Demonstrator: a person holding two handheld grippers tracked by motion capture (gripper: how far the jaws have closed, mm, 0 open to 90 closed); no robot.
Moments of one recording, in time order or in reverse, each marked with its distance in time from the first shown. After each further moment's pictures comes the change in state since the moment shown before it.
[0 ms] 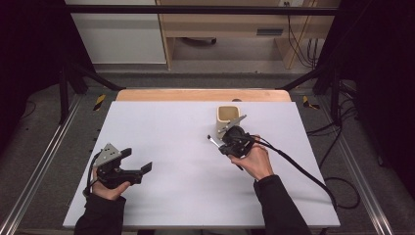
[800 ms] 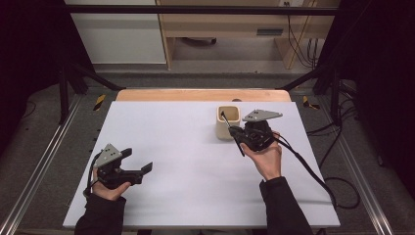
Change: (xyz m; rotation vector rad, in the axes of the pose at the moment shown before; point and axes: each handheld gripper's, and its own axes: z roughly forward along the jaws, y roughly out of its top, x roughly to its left) left arm -0.001 -0.001 0.000 -0.006 0.001 0.006; right arm -0.017 -0.012 -0.053 -0.400 -0.091 0.125
